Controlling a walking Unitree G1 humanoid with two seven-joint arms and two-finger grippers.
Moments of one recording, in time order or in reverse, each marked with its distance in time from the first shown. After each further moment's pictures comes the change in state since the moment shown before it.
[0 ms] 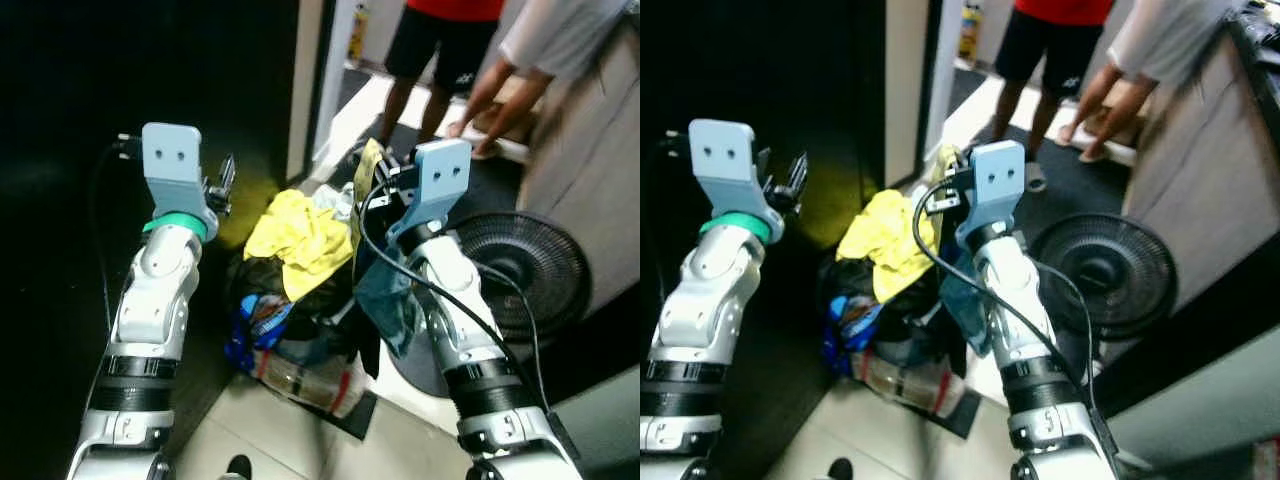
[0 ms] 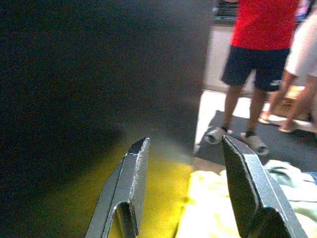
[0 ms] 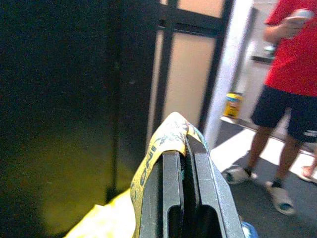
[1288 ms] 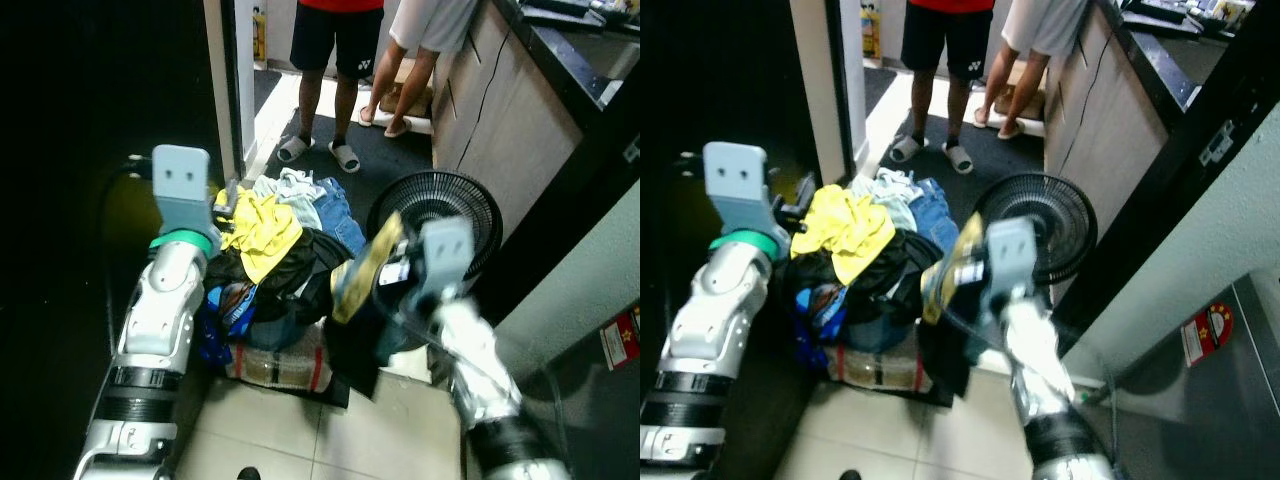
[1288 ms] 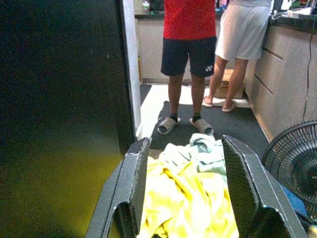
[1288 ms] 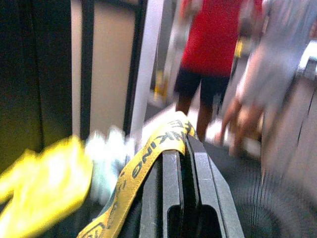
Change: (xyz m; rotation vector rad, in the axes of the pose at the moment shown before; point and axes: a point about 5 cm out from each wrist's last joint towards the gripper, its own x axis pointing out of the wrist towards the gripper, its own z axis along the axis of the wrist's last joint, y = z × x) left arm -0.006 -0.008 -0.017 0.001 0.041 -0.023; right arm -0.028 -0.030 -0.012 -0.120 -0.007 -0.093
